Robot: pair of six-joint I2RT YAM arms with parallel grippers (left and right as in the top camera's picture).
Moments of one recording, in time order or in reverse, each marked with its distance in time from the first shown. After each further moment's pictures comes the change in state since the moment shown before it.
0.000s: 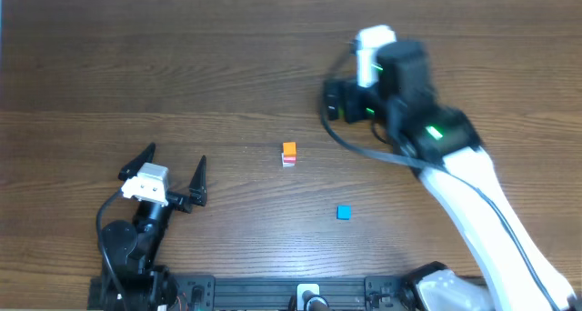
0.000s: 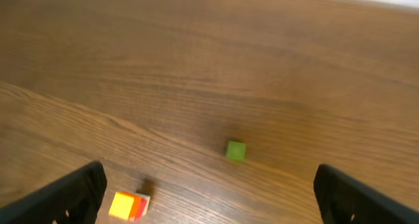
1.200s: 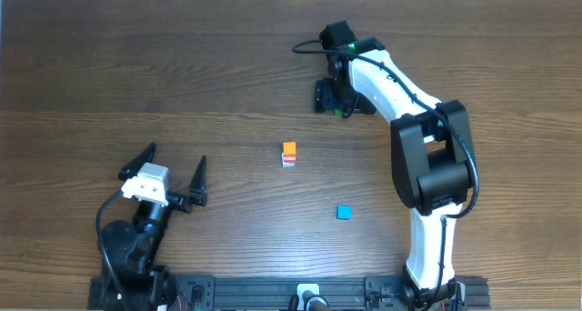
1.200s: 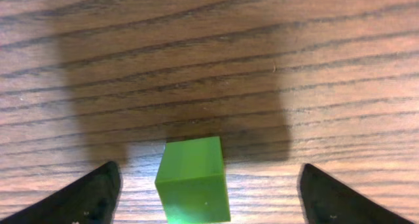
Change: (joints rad) left arm 0.000 0.000 0.000 0.000 0.003 0.000; right arm -0.075 0.808 0.335 -0.234 0.024 0.253
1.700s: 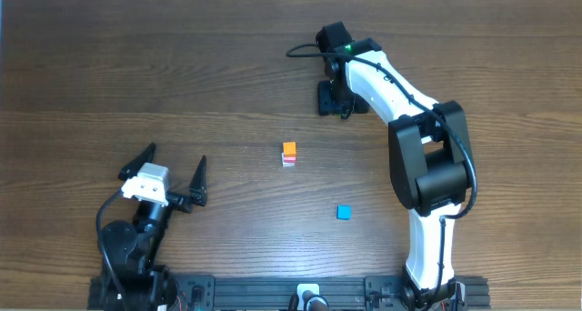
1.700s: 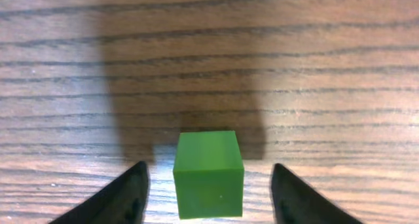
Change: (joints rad) left arm 0.000 0.000 0.000 0.000 0.000 0.000; right arm 0.015 0.000 0.000 -0.008 0.000 -0.097
